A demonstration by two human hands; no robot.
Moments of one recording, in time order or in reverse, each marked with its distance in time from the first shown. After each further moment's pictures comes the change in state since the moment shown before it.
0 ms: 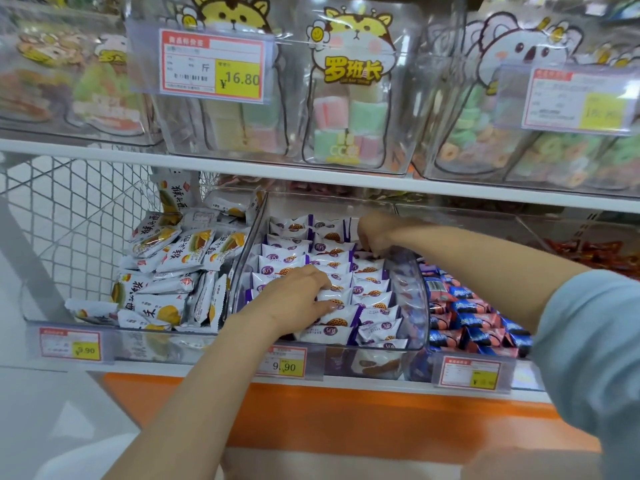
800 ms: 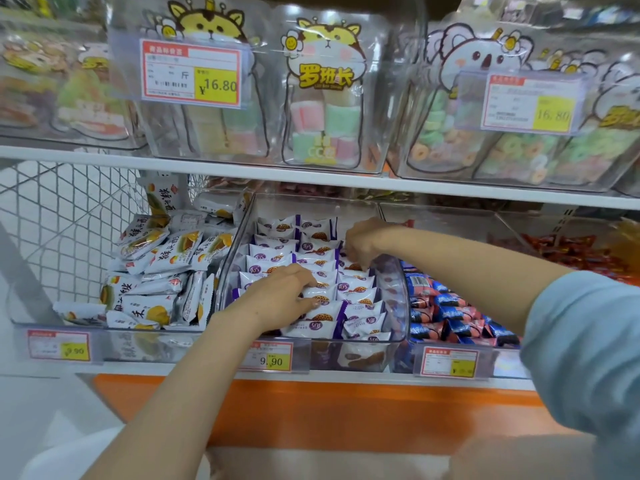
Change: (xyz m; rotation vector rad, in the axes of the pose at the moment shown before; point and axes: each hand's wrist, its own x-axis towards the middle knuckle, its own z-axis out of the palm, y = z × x) left_hand 0.004 -0.006 0.006 0.000 0.002 0.008; right_hand -0.012 -0.010 0.006 -0.234 -0.151 0.001
